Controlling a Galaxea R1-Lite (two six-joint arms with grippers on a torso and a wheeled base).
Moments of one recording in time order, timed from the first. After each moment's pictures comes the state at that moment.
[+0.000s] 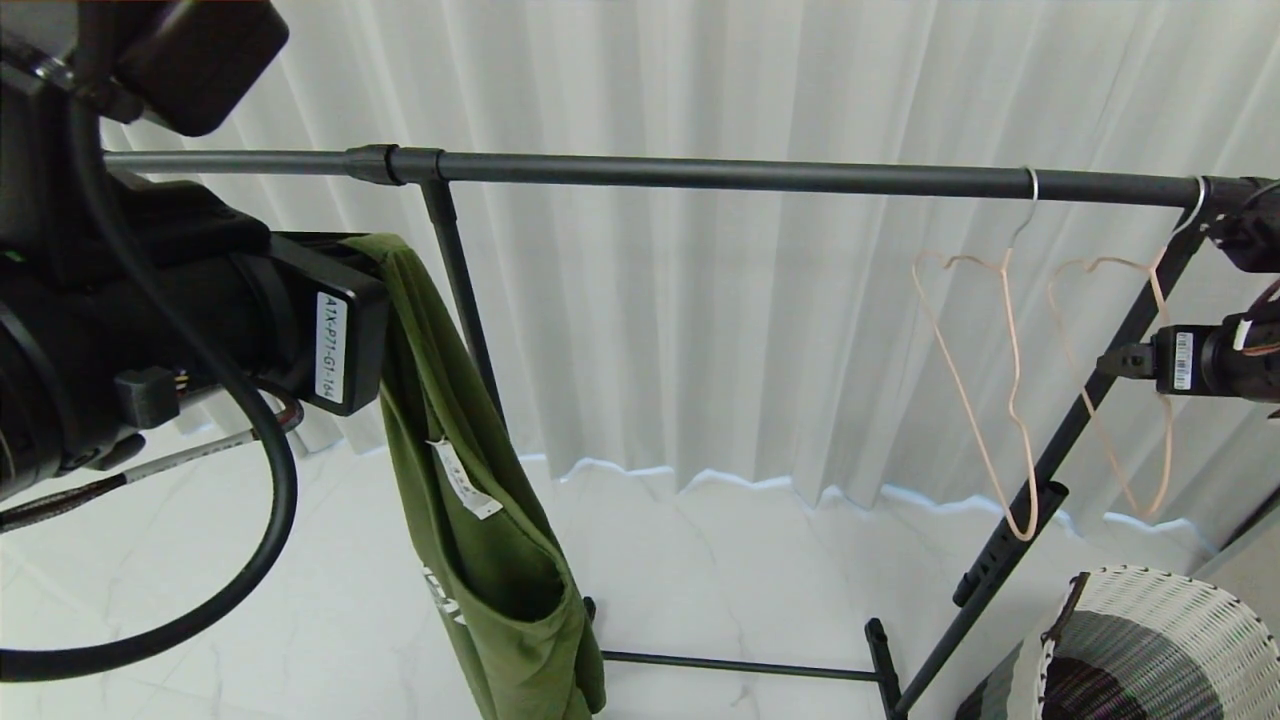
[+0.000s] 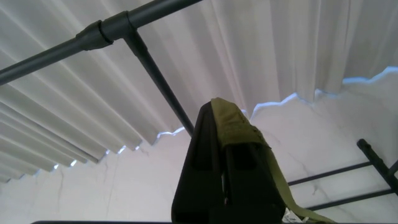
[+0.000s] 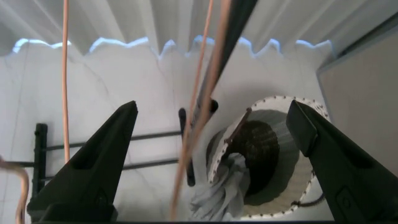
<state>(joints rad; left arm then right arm) -0.82 1.26 -1.08 -0.04 0.62 0.33 0.03 1.53 -1.17 0.13 -0.18 0.08</state>
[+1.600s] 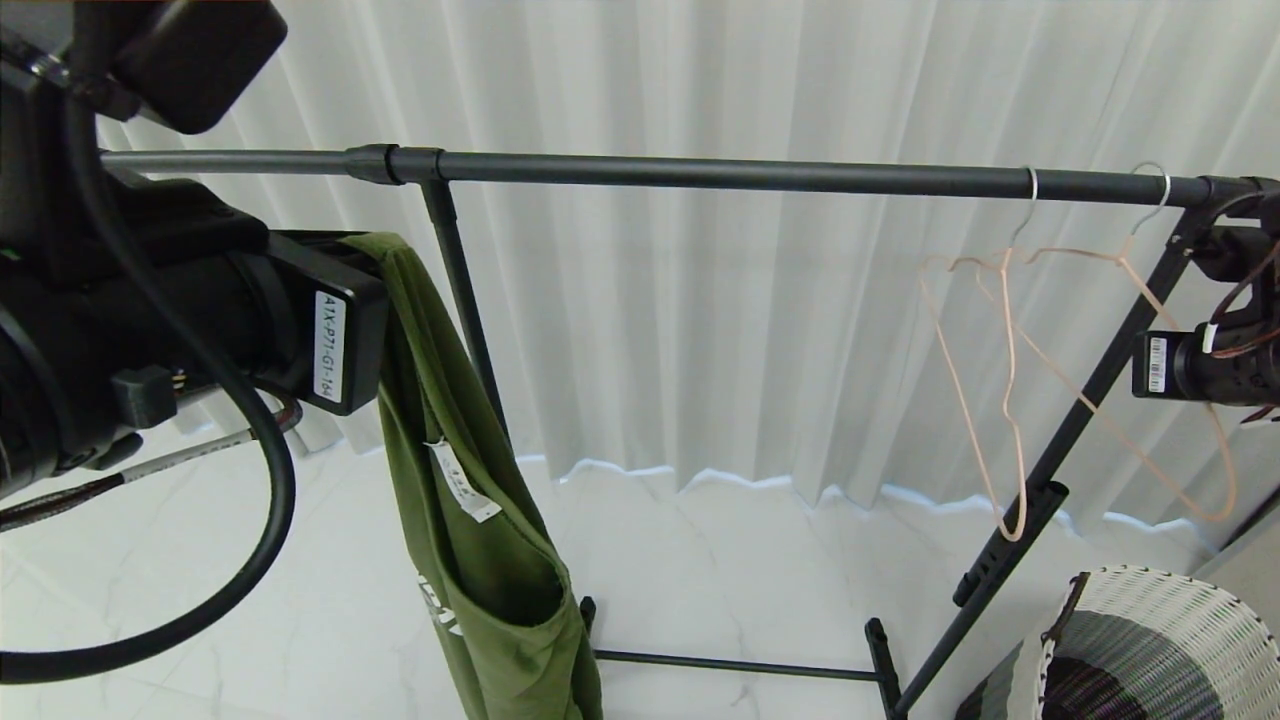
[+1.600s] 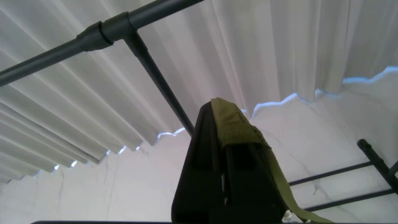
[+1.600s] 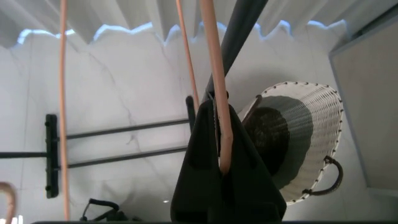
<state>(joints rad) -0.82 1.26 -1.09 -0.04 0.62 0.33 0.05 1.58 -1.21 0.19 -0.18 0.14</state>
